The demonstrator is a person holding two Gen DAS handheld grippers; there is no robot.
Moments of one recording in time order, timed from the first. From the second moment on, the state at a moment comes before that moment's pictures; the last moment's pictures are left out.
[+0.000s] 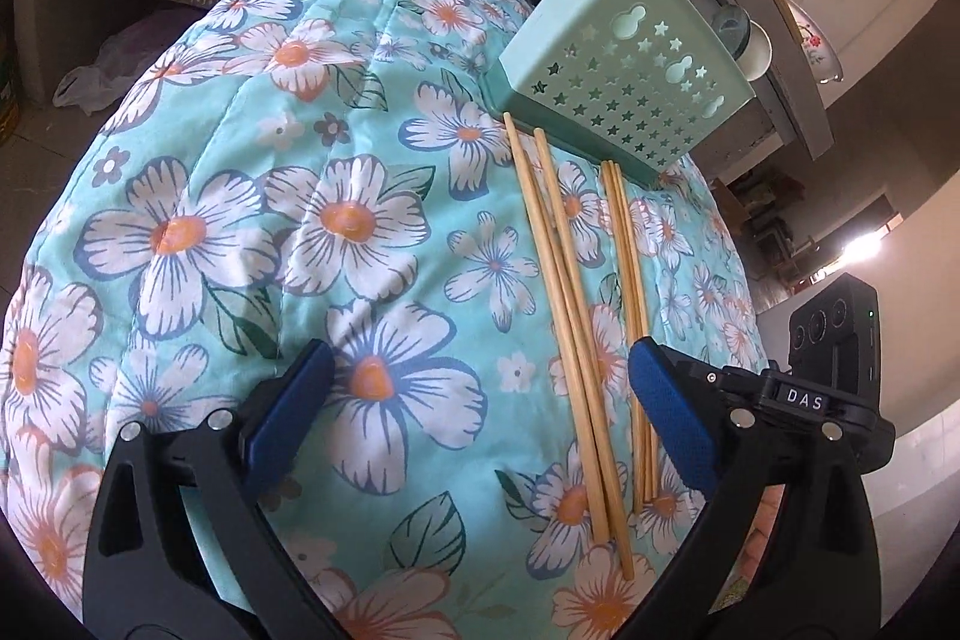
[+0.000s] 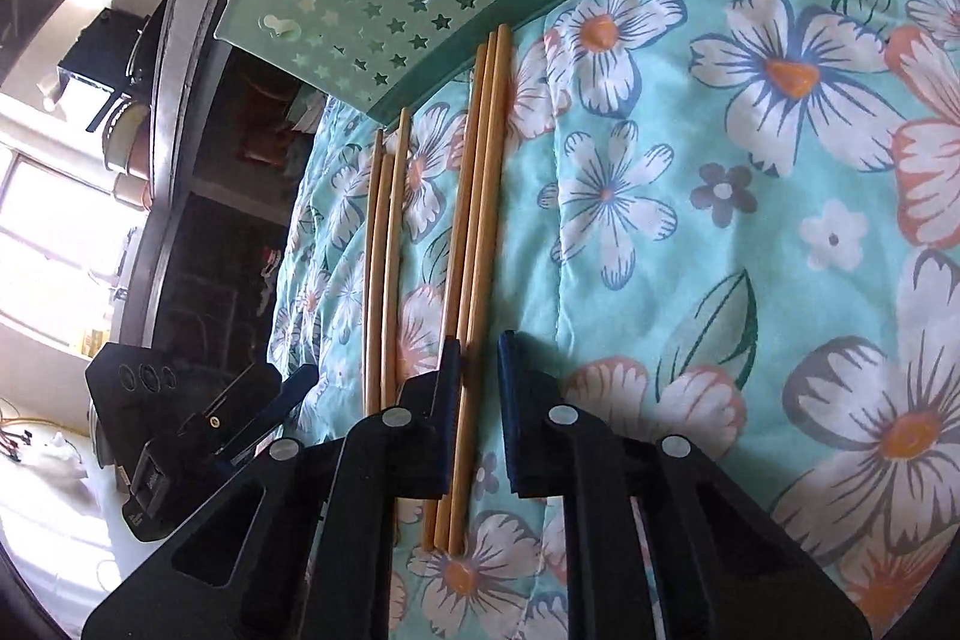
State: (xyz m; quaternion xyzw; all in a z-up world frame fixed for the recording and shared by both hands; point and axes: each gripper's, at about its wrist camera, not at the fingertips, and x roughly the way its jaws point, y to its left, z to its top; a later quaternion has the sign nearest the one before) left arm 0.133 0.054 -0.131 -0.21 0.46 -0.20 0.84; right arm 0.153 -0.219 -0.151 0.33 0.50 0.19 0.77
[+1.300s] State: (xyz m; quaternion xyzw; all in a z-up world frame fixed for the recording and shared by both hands) left arm 0.159 0.014 -0.140 -0.24 0.49 -0.25 0.80; right arm 0.101 -0.299 -0.162 0.41 0.48 0.16 0.76
